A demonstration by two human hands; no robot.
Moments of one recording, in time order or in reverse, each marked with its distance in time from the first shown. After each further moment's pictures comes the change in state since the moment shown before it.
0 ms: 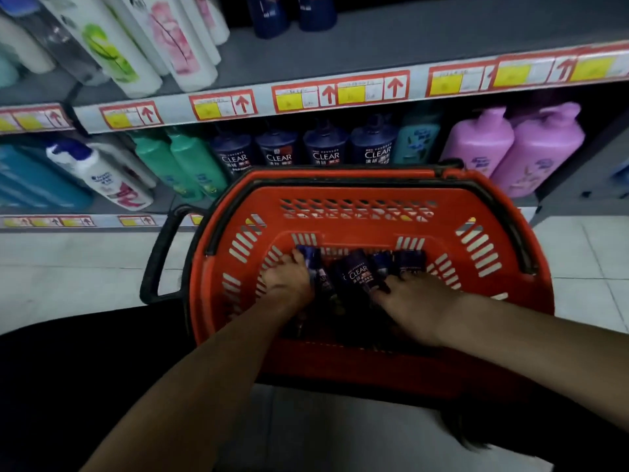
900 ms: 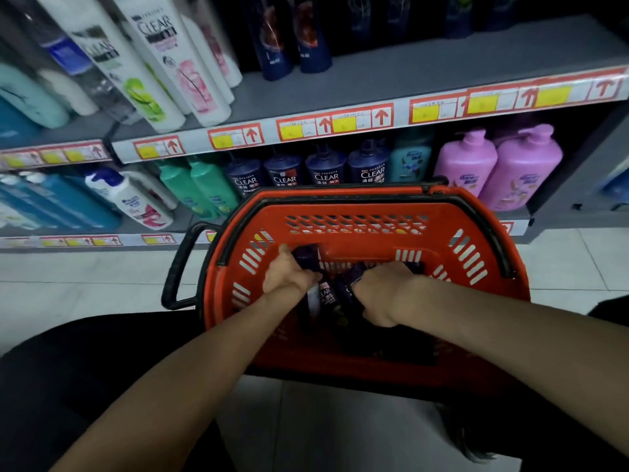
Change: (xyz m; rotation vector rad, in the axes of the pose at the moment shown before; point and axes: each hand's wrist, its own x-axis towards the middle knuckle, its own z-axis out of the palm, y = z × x) left_hand -0.039 -0.004 -0.052 -0.739 0.196 -0.209; right_hand 0.002 -0.020 -0.051 -0.048 -0.010 0.001
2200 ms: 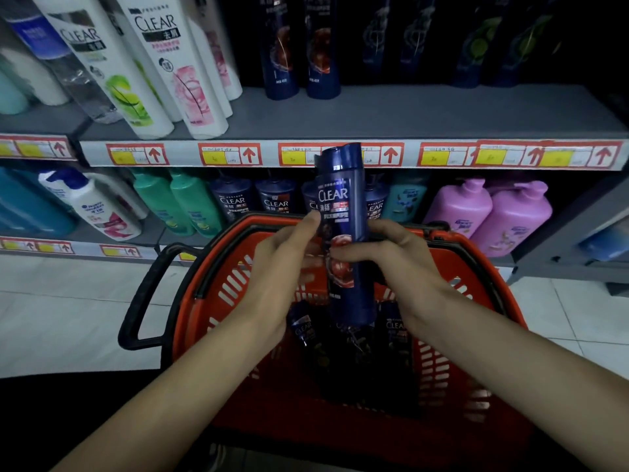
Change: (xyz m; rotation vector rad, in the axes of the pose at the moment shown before) left_hand -0.087 0.070 -0.105 -0.994 -0.219 0.212; right_hand -0.018 0.025 -0.059 1.954 0.722 0.116
